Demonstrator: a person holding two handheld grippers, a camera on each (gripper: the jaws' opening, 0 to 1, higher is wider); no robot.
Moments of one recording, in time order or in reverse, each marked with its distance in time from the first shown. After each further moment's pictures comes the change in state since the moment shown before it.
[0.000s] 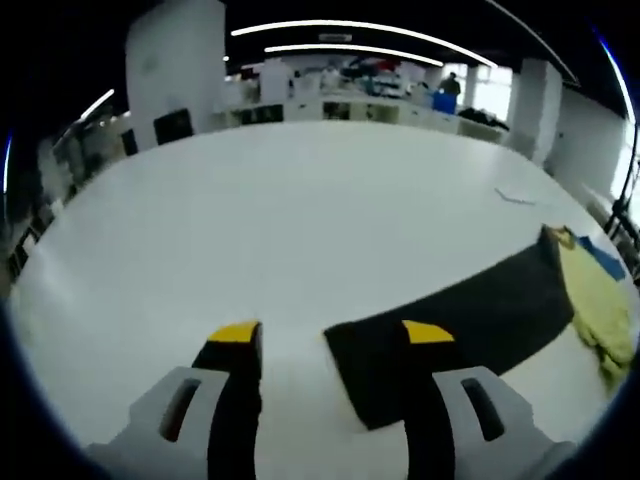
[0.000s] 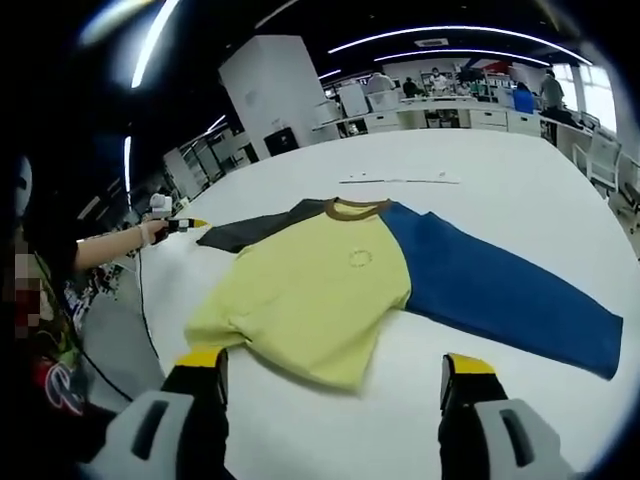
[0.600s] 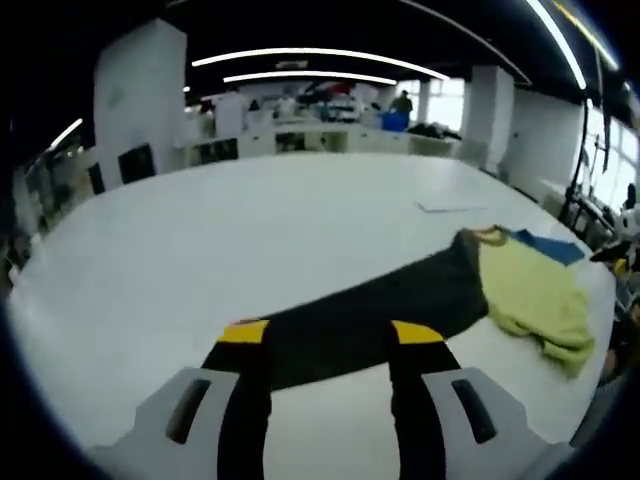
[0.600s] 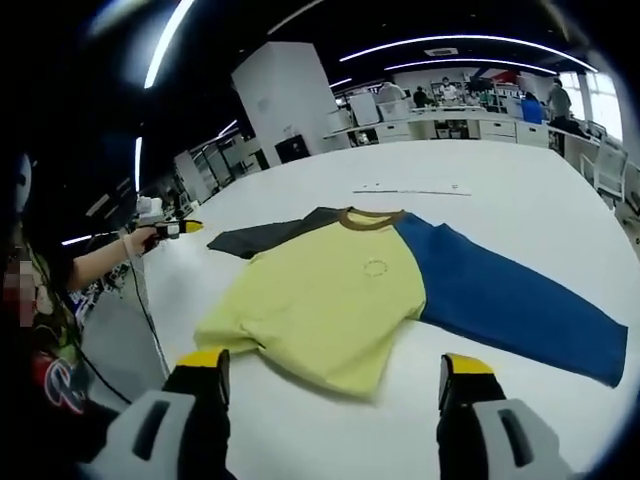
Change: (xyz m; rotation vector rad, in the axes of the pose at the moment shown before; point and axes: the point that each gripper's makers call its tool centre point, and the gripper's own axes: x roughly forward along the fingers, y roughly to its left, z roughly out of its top) left arm -0.071 -0.114 0.005 0.083 -0.094 -0.206; right arm 0.000 0.014 0.003 -0.027 -0.042 0.032
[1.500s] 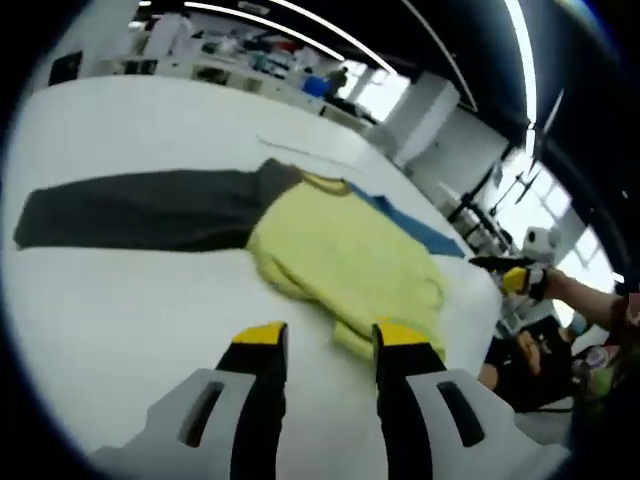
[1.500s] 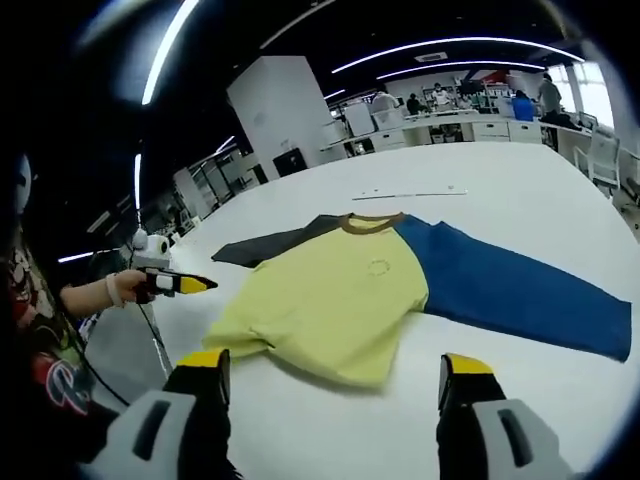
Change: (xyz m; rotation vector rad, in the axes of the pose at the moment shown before) left arm -0.001 -0.231 -0.064 -0.272 0.164 -0.462; right arm -0.007 0.005 -0.006 0.044 -0.056 0.007
